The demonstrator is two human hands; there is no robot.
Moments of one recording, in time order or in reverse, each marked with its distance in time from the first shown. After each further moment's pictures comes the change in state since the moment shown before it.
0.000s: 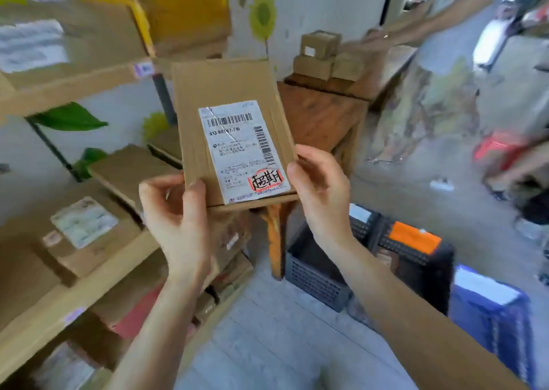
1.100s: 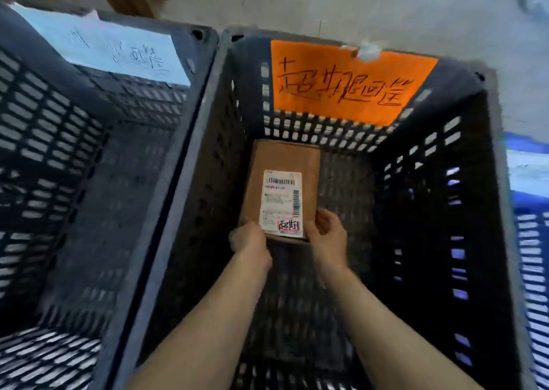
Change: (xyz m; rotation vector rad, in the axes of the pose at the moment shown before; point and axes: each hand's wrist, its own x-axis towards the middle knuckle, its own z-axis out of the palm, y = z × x) left_hand -0.587 -0.794 0.544 0.404 -0.240 -1.652; right_hand -0.152 0.888 -0.613 -0.346 0.715 1.174
